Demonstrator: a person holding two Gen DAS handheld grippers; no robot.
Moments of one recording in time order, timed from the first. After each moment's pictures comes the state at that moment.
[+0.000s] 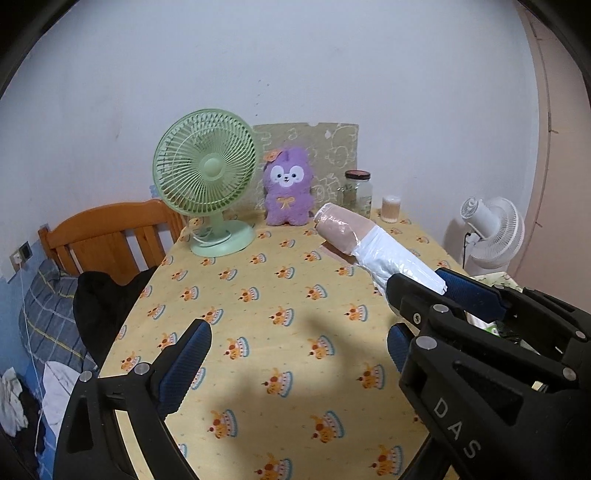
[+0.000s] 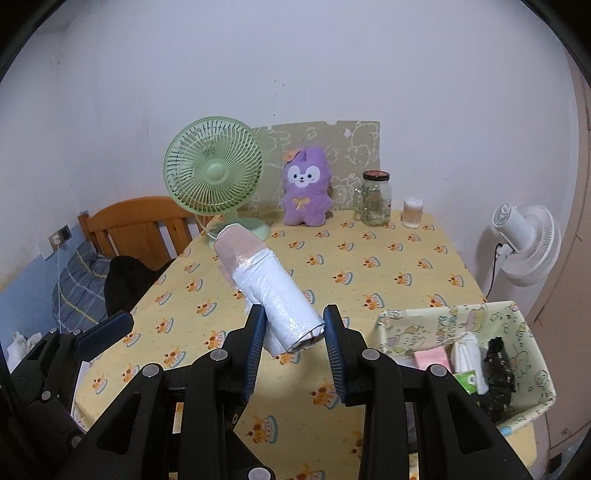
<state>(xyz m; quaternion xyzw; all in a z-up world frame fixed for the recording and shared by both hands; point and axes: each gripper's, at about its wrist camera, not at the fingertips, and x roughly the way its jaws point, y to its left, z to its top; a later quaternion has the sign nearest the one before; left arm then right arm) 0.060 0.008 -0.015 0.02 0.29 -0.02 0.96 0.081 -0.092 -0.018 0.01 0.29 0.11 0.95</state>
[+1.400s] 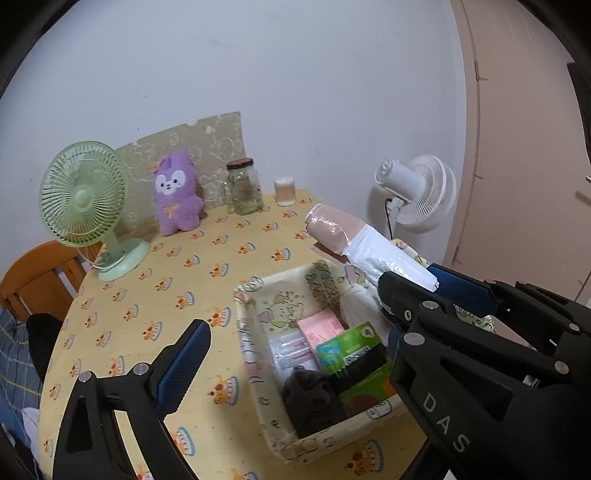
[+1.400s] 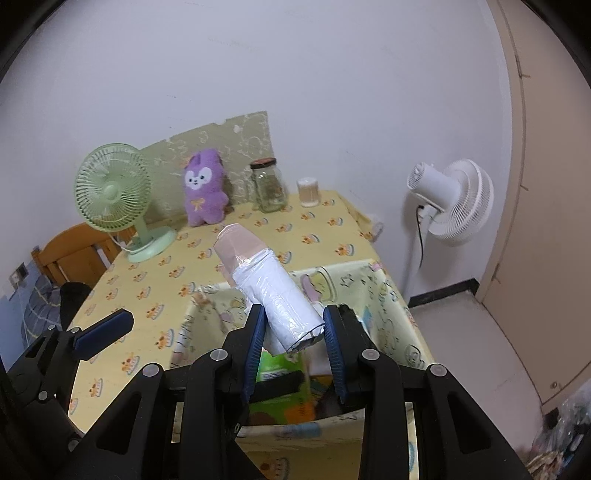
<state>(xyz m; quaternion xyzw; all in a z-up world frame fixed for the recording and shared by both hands) 0.074 -0.151 -0.041 0.09 0.31 -0.13 0.94 0.072 -0.252 -0.050 0.07 0.30 0.00 0.95</state>
